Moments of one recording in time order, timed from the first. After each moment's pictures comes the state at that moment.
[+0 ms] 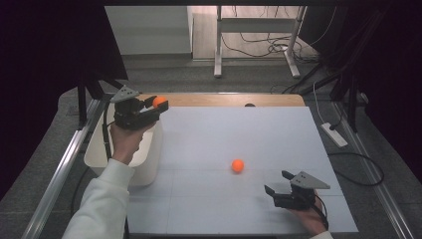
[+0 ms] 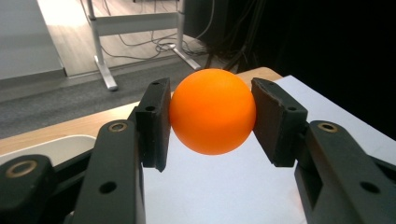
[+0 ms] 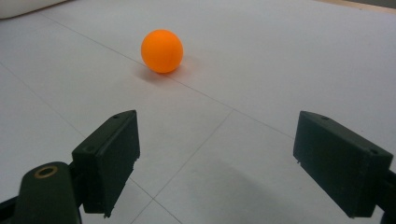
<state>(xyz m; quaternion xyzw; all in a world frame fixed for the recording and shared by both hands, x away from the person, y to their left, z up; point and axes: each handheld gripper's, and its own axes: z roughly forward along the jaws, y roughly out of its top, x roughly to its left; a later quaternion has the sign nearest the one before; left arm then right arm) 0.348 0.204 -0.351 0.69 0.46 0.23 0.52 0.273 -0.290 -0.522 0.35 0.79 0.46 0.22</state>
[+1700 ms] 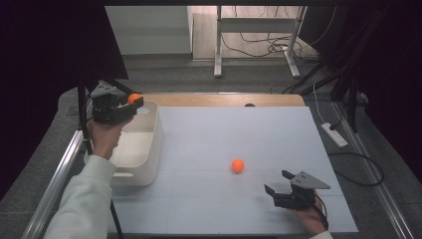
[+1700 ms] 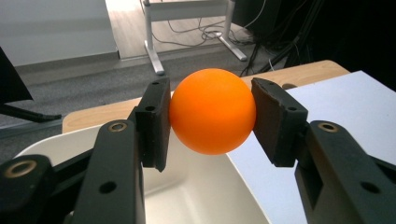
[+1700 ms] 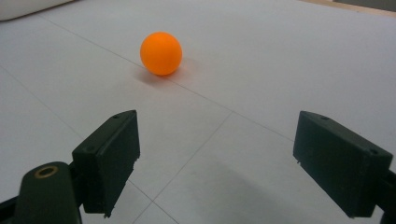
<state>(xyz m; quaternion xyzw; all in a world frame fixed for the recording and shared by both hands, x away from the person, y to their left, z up) 0.362 0.258 -0.361 0.68 0.52 0.26 0.45 0.273 -0.290 -0.521 0.35 0.78 0.46 0.22</state>
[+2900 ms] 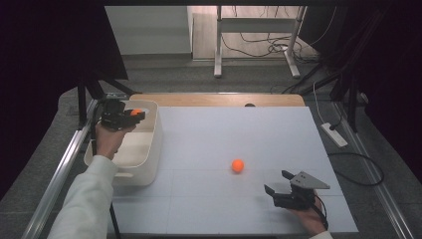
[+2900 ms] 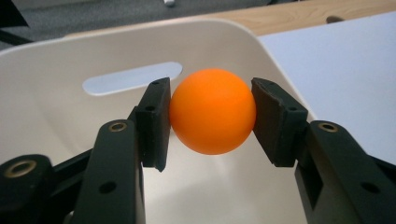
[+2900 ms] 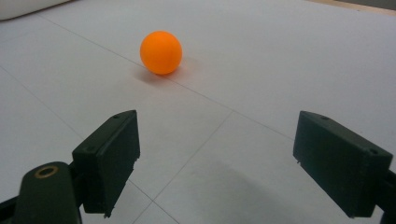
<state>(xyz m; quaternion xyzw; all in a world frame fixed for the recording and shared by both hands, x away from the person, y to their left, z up) 0.395 0.267 -0.411 0.71 0.58 0.19 0.35 0.274 -0.290 -0.522 0.35 0.78 0.46 0.22</state>
